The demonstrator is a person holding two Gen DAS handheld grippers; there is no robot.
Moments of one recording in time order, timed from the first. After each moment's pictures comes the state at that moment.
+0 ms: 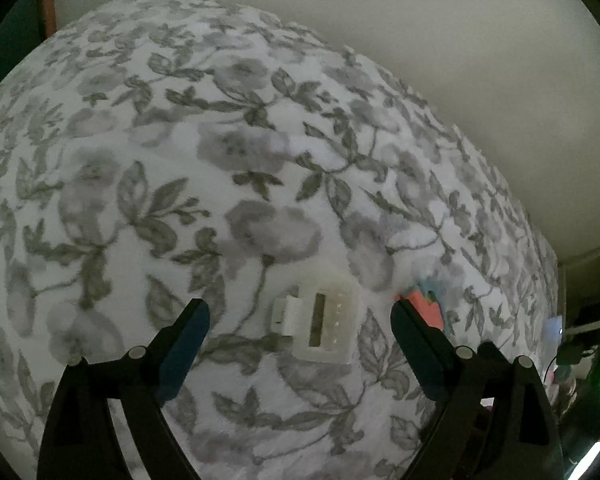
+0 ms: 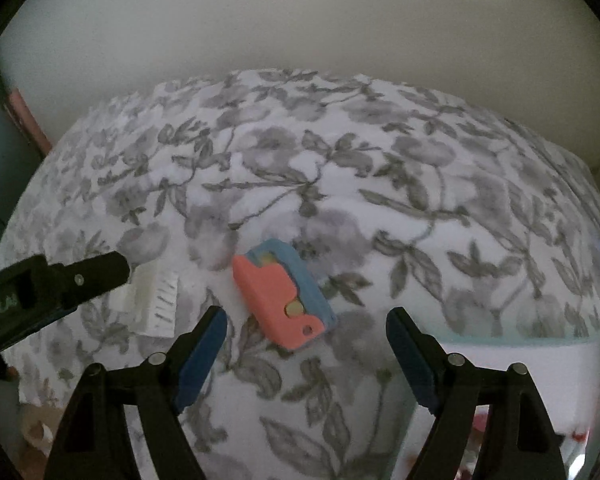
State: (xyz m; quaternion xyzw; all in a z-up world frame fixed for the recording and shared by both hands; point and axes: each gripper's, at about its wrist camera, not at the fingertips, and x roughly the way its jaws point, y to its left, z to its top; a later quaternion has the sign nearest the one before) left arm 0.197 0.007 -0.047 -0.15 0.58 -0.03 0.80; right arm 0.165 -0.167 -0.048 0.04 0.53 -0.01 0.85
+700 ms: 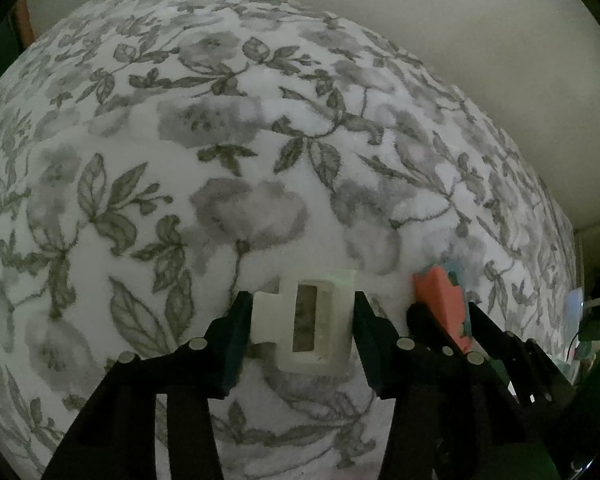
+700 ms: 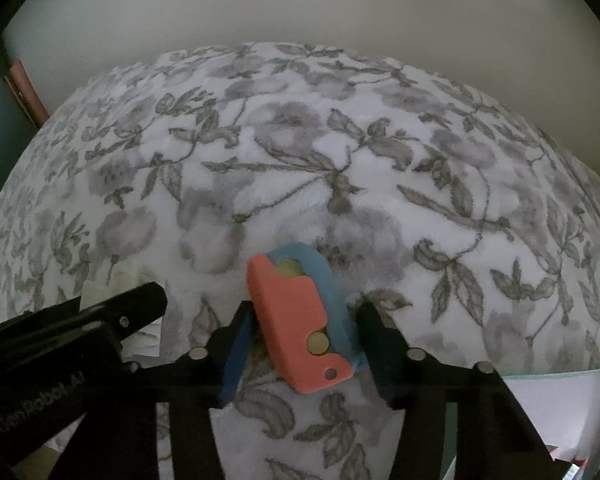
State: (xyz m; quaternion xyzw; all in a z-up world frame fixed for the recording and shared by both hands) left arm 0.210 -0.016 -0.074 -0.11 0.60 -0.04 0.79; right arm 0.189 -0.150 -0.076 0.01 0.55 0.00 0.84
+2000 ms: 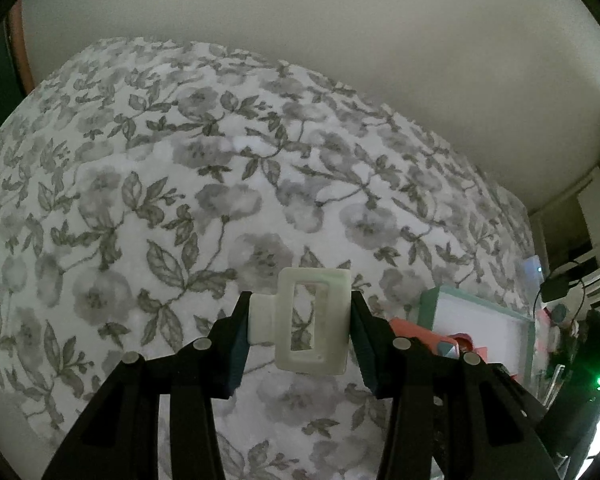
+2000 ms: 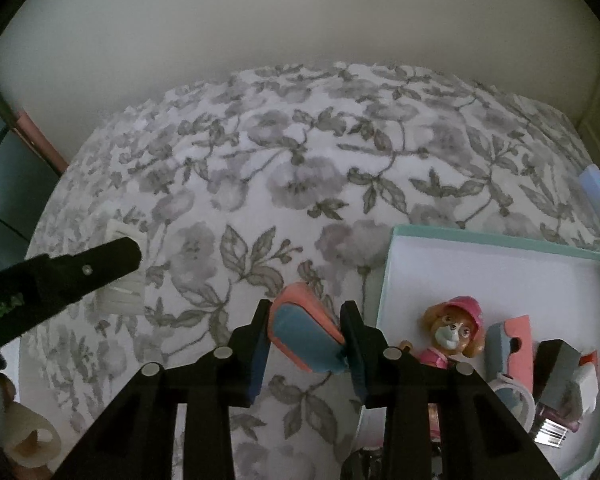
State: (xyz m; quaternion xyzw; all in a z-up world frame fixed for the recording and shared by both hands) left arm 0.129 -0.021 0.019 -0.10 0.55 -0.08 0.83; right arm 0.085 -0.185 -0.015 0.10 0.53 -0.01 0.84
